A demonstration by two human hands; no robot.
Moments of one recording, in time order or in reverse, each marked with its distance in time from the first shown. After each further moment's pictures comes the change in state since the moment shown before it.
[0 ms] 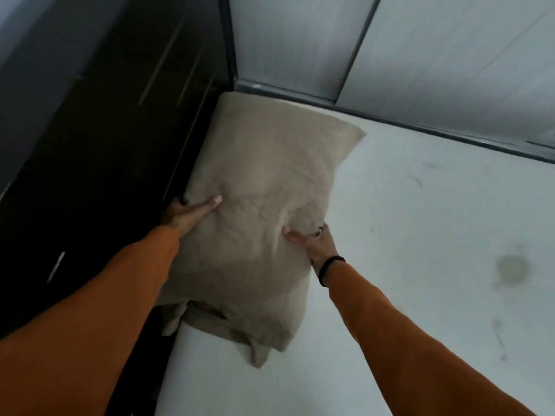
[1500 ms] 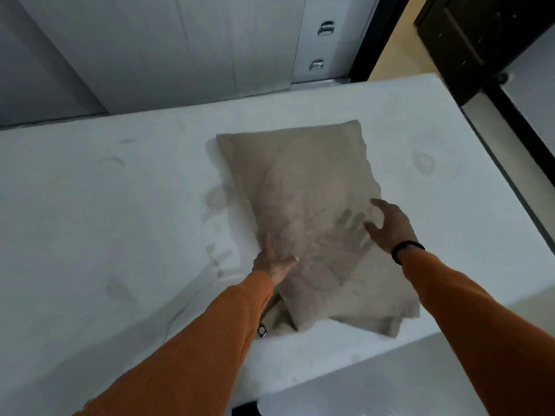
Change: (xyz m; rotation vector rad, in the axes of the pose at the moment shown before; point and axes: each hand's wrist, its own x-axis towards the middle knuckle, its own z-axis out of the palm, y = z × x) left_hand -0.529 0.064 0.746 0.415 -0.619 0.252; right_hand -0.195 0.095 -0.876 -0.771 0.628 -0.135
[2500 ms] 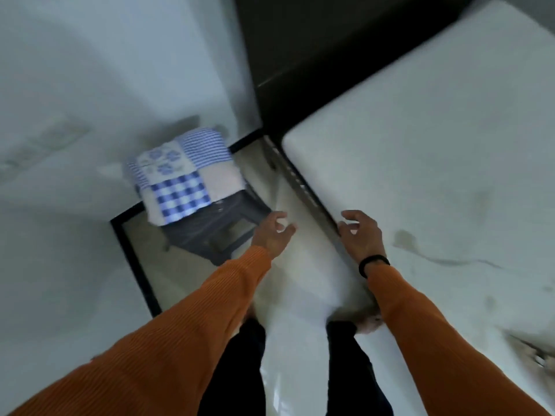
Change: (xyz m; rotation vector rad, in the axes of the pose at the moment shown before) left_hand -0.416 -0.591 -0.180 -0.765 0.885 -0.350; right_hand -0.566 -0.317 0.414 -0.071 -0.783 -0.758
